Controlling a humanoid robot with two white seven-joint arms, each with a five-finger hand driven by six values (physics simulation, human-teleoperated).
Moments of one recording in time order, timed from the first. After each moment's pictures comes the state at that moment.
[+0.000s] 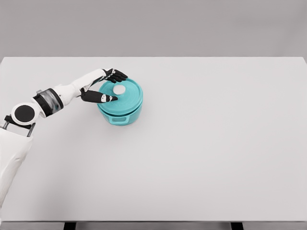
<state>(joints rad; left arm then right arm) -0.47 0.40 -0.30 -1.36 -0.06 -0.13 -0.61 0.03 0.00 -0.04 0.08 0.03 -0.07 -0.15</state>
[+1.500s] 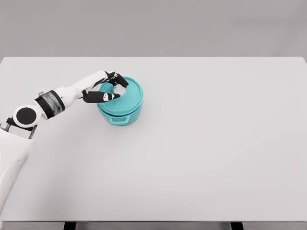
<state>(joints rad) -0.46 0.39 -0.29 -1.37 -0.06 -0.15 -0.61 0.03 0.00 -0.04 0.08 0.03 -0.07 -0.15</state>
